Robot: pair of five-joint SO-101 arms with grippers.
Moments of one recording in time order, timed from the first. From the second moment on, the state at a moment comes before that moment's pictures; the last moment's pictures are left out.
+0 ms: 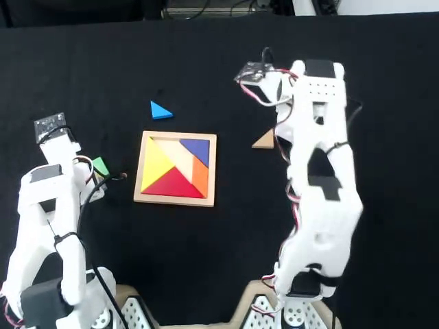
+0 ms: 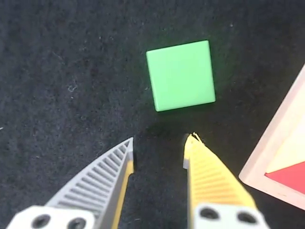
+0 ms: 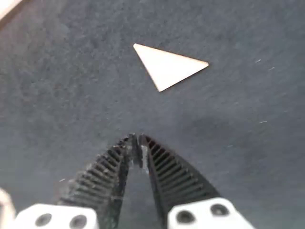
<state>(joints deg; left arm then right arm) -21.6 -21.4 52.7 50.8 2.8 3.1 27.8 -22.8 90.2 63.2</state>
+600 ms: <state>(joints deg) -21.3 -21.4 55.1 47.6 2.8 2.1 38.1 -17.8 72.3 67.6</state>
